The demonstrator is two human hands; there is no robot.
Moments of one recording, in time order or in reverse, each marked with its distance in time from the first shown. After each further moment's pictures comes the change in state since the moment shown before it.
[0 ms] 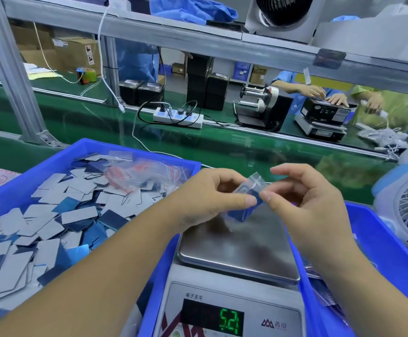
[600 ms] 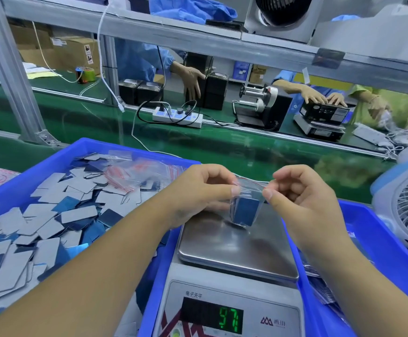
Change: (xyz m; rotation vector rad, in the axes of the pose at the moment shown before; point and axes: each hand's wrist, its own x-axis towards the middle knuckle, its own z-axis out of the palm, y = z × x) left_hand 0.003 -0.009 -0.012 -0.121 0.053 -0.020; right_hand 0.004 0.018 0.001 0.117 -0.017 0.037
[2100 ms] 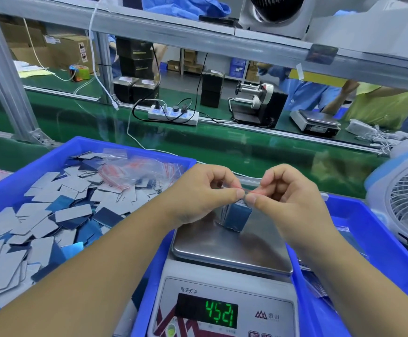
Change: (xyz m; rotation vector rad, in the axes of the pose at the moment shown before) left_hand -0.001 0.002 0.013 0.278 0.020 0.113; right_hand -0.002 -0.007 0.005 0.089 -0.106 0.111
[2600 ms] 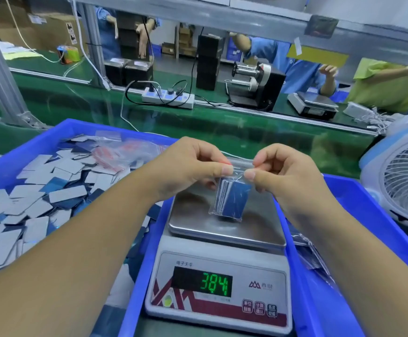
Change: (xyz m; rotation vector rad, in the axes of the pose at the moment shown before) left_hand -0.001 0.001 -0.014 -0.057 -0.045 -0.032; right_hand 0.003 -0.003 -0.007 0.069 -0.064 0.085
